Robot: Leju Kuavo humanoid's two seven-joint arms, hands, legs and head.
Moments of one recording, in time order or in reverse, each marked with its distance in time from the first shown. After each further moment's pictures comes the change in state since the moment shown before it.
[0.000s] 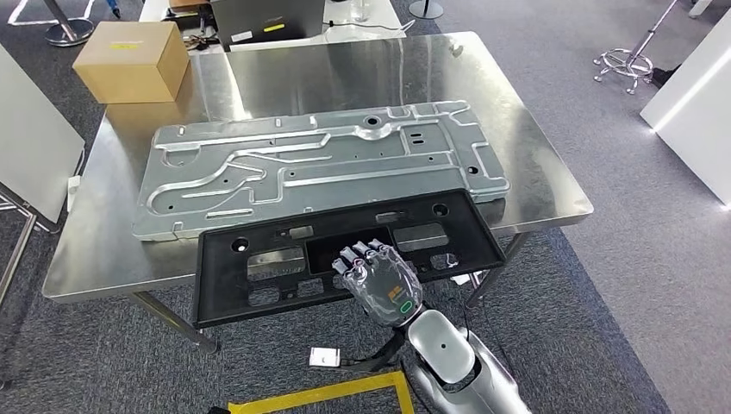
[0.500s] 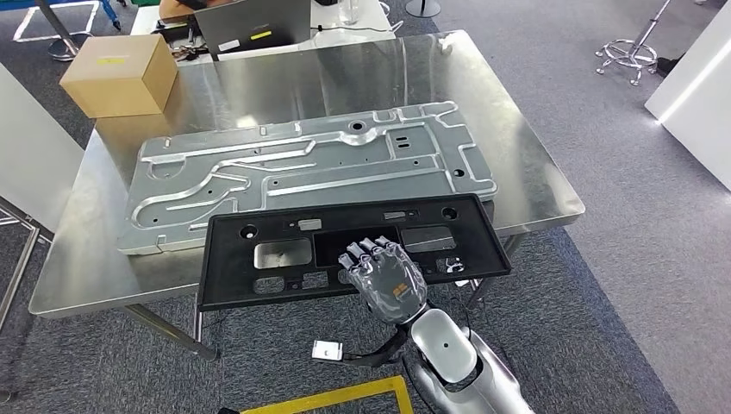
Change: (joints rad) left arm 0.001 0.002 0.001 0.000 -0.010 -0.004 0.000; right arm 0.000 -0.008 0.000 0.001 0.004 -0.013 0.036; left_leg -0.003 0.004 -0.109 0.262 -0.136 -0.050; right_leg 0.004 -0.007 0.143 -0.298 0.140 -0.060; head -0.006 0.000
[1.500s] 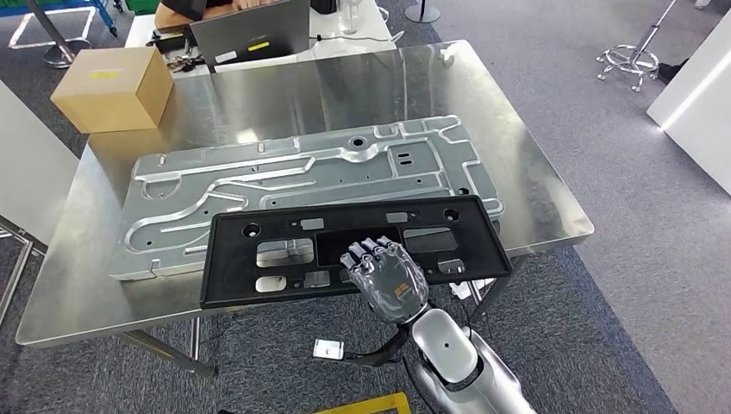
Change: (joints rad) left arm 0.000 0.005 0.001 0.001 -0.003 0.003 0.006; right arm -0.005 -0.007 0.000 0.002 0.001 -0.003 0.015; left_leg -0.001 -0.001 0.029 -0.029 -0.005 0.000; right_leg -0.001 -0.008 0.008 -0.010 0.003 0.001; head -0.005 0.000
